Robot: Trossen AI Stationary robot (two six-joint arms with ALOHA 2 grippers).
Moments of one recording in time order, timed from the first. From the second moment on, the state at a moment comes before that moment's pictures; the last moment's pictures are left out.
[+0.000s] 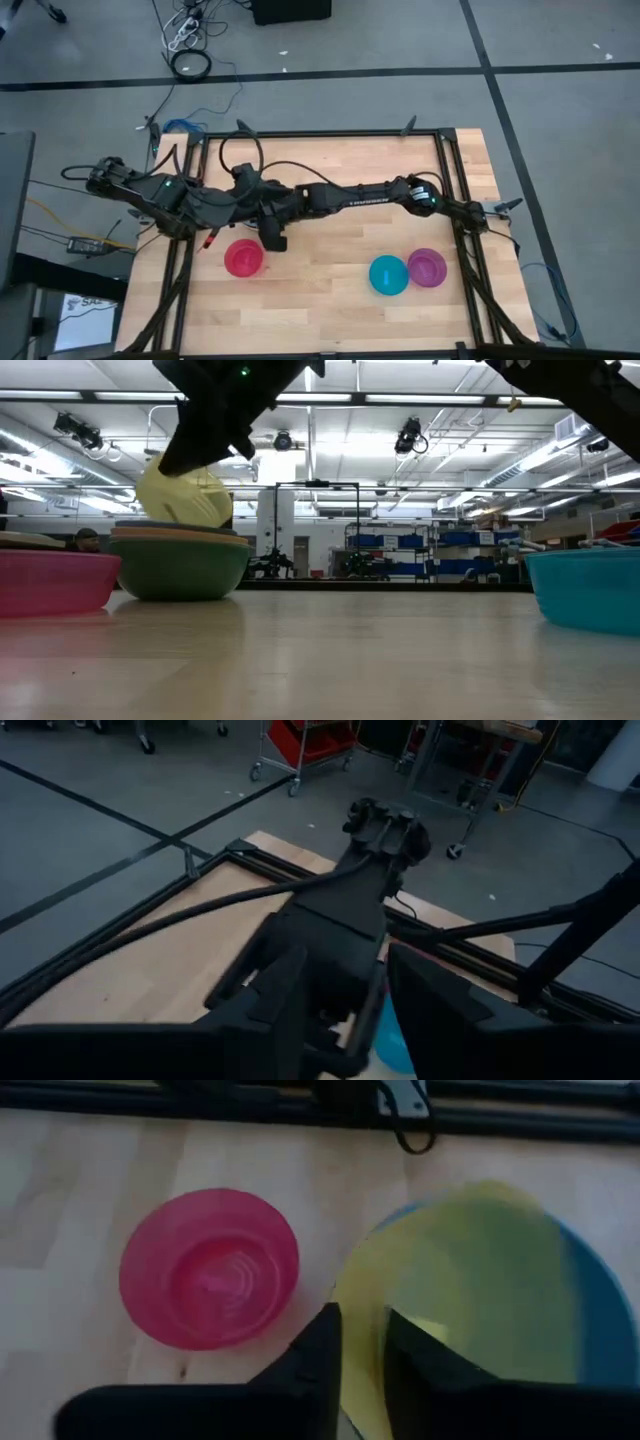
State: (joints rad) left arm -0.40 1.32 1.55 -0.62 -0.72 -0.53; right arm 0.05 2.40 2.33 -0.68 0.08 -0.01
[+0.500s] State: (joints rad) left arm -0.46 1.32 1.55 -0.63 -0.70 -0.56; right arm 0.08 2.39 2.33 -1.11 -0.08 0.11
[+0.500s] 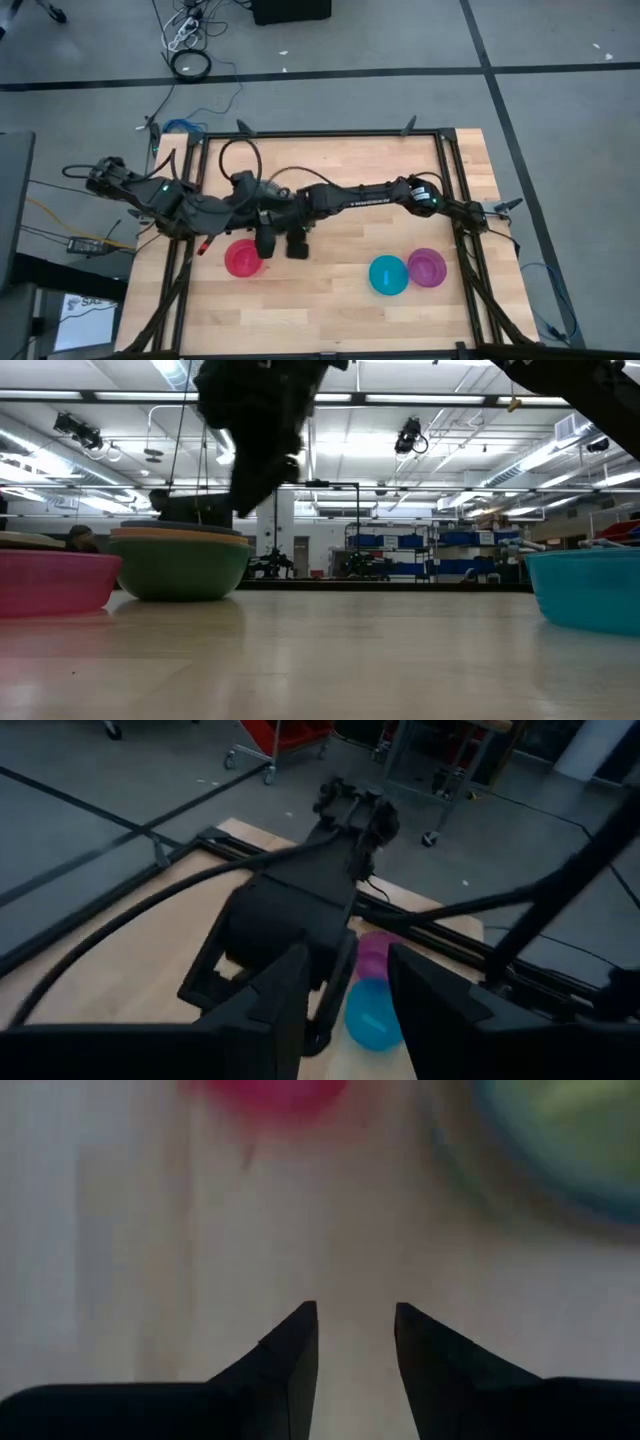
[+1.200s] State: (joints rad) left arm -0.75 1.39 1.55 -1.30 -0.75 -1.27; right arm 0.45 2.10 2.14 -1.55 0.21 0.51
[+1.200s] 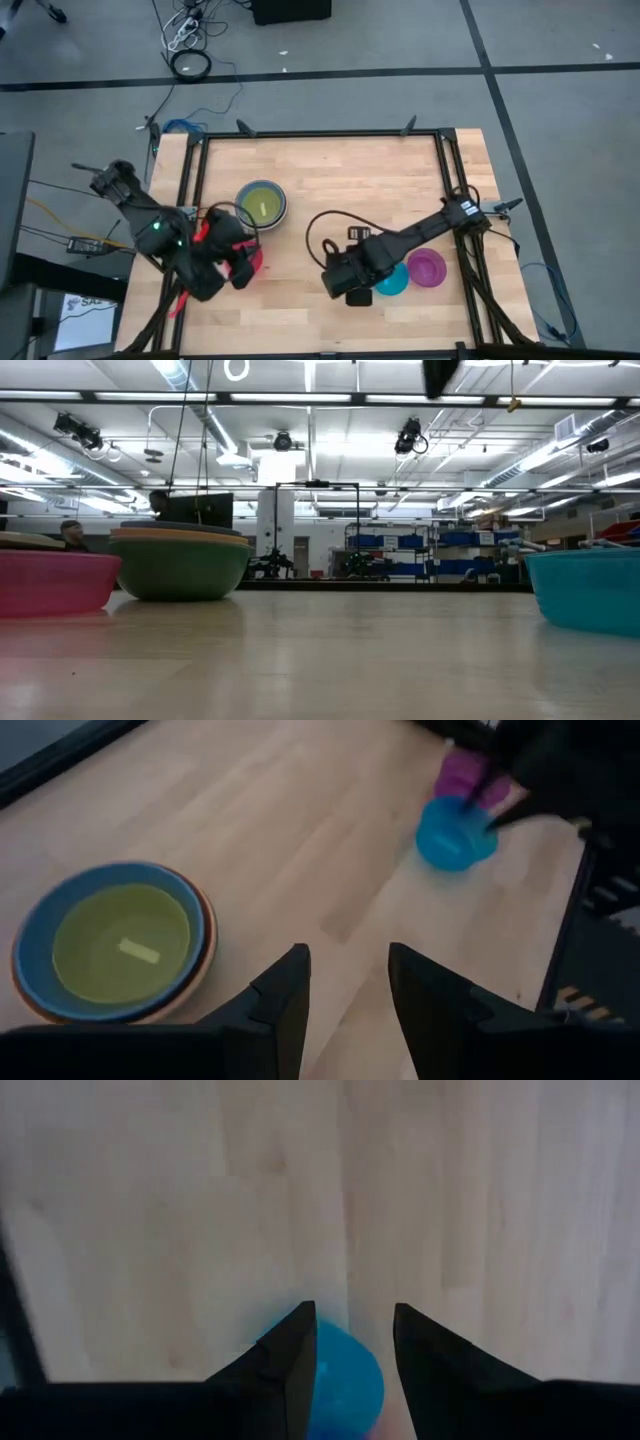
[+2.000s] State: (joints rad) left arm -0.82 1.50 1.55 -1.31 -0.78 -1.38; right arm 0.56 1.84 1.33 -0.90 -0.10 0.86
